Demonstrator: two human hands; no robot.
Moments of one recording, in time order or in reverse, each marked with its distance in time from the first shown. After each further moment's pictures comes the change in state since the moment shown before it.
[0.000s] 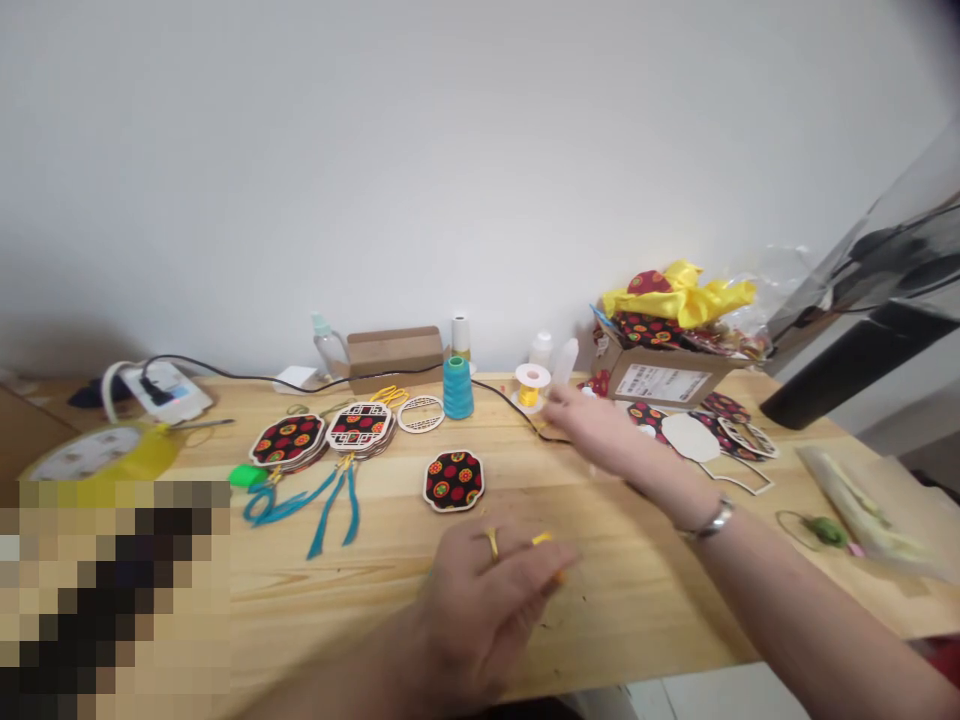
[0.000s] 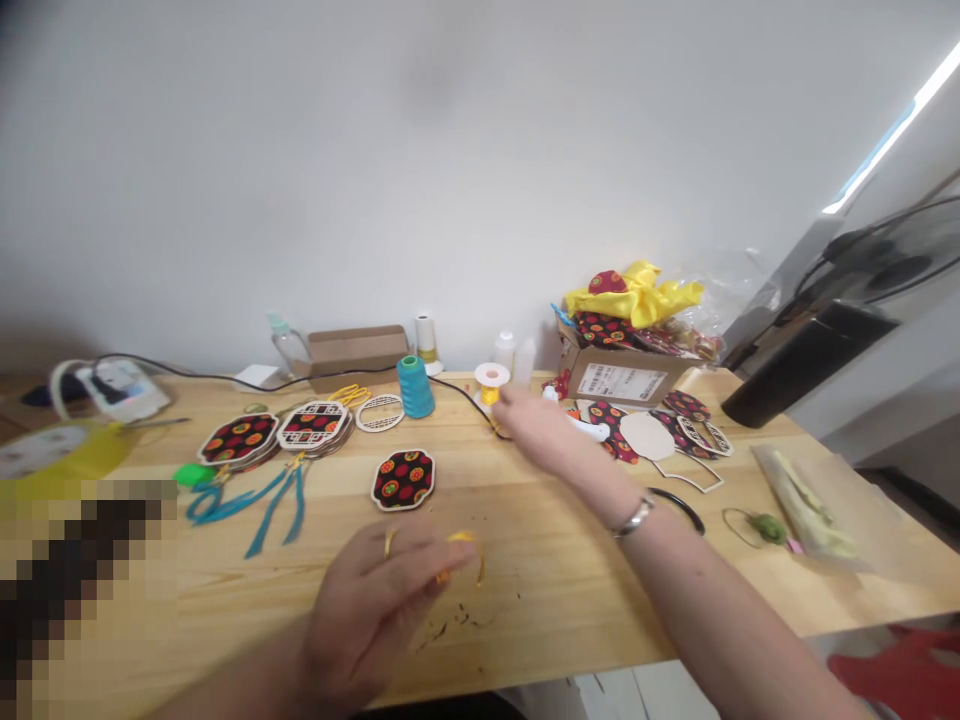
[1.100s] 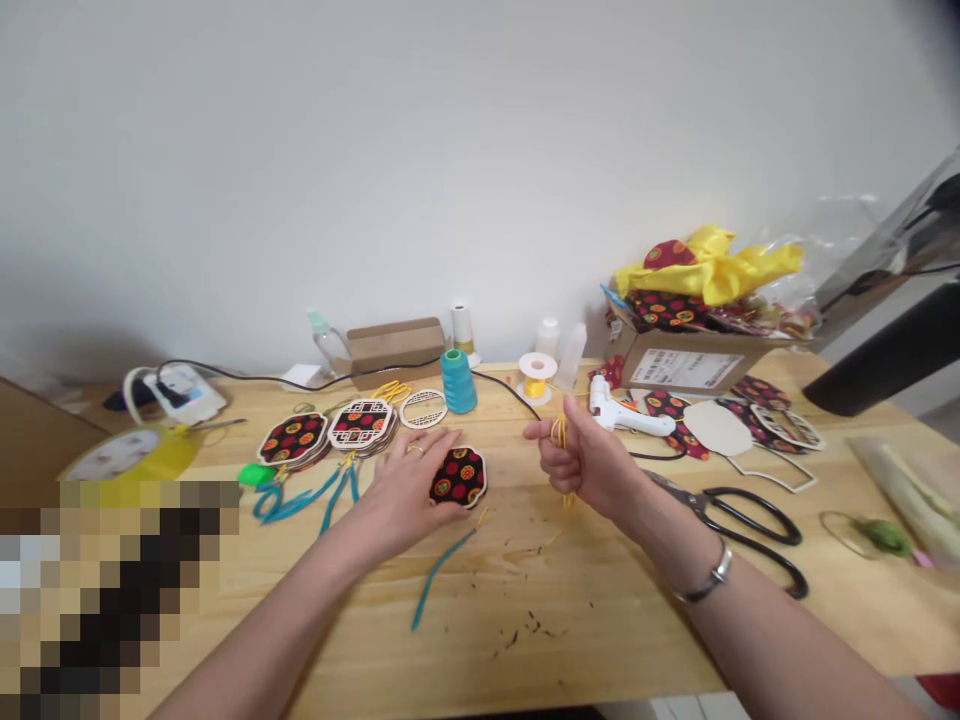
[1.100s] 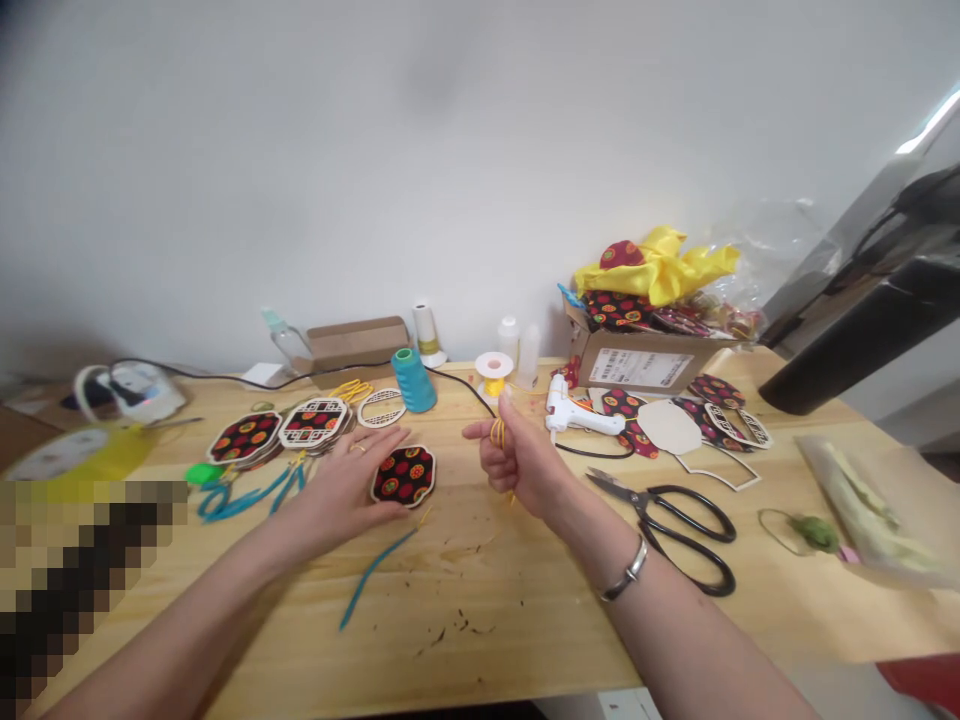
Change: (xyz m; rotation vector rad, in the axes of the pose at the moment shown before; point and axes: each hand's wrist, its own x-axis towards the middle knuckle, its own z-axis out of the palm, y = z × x) left_hand -0.010 -0.087 -0.040 0.566 -0.505 -0.671; right_hand -0.004 -0.027 0.040 2.152 -0.153 0.436
